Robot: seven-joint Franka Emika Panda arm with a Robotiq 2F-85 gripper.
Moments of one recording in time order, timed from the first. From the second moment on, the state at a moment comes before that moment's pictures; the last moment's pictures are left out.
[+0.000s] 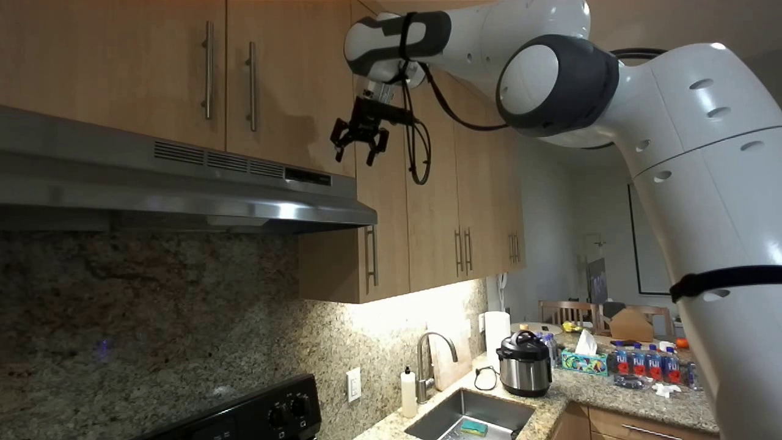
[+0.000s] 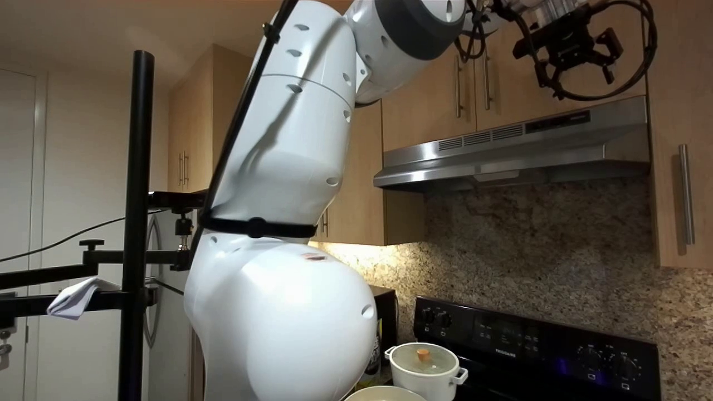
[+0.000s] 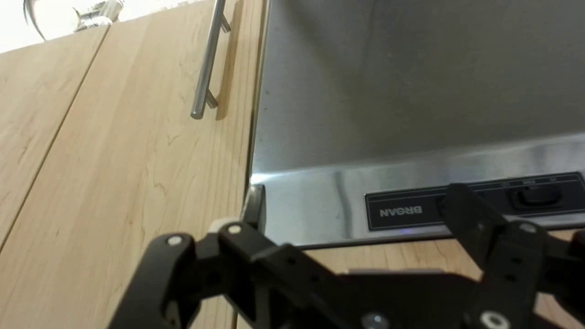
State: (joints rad) arm 0.03 0.21 -0.15 -0.98 0.02 1.85 0.02
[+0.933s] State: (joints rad) arm 0.00 0.19 -0.15 -1.12 0.09 1.94 0.00
